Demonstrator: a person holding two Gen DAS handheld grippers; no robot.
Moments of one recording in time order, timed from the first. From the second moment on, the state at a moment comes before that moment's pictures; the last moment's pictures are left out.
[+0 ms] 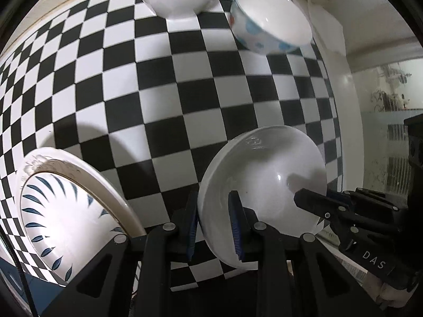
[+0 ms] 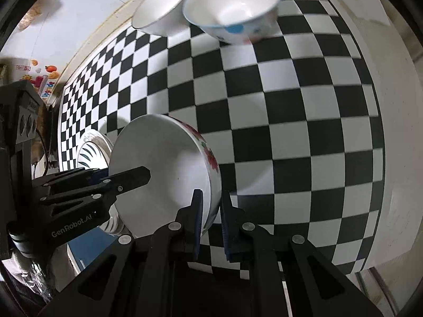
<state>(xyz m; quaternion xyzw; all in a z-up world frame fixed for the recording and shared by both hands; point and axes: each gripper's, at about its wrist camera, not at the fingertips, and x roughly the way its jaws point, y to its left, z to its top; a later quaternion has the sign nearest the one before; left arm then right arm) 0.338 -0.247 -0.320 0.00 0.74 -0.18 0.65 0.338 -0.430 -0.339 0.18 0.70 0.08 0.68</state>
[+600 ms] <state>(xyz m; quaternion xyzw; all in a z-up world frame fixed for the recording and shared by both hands) 0.329 -0.252 -0.347 0.00 0.77 -0.18 0.62 0.338 -0.430 -0.365 0.18 0.73 0.08 0.66</state>
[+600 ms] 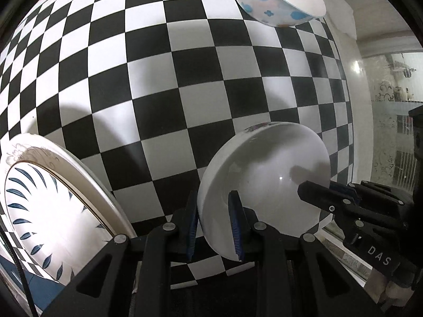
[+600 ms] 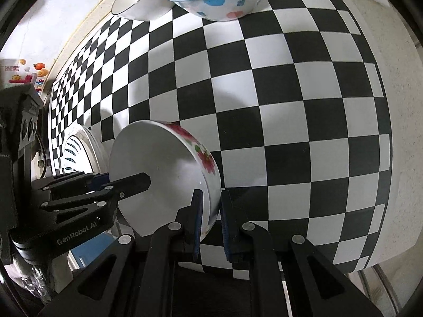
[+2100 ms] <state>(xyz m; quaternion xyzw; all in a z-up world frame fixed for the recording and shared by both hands) 0.568 -0.203 -0.353 -0.16 0.73 -0.11 0.65 0.661 -0.399 -0.407 0.12 0.72 0.13 0.67</state>
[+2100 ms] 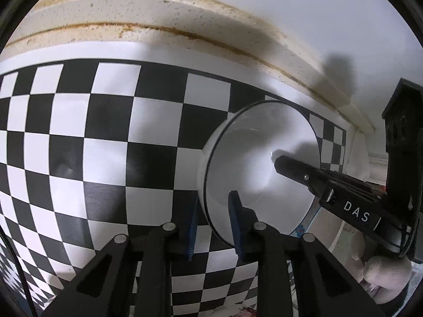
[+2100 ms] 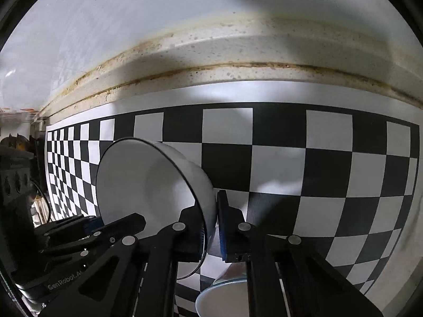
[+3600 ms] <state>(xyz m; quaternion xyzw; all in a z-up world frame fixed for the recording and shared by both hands) 0.337 -0.237 -0.249 -0.07 0.72 -0.22 0.66 0.367 -0.430 -0.283 0.15 0.67 0.09 0.72</state>
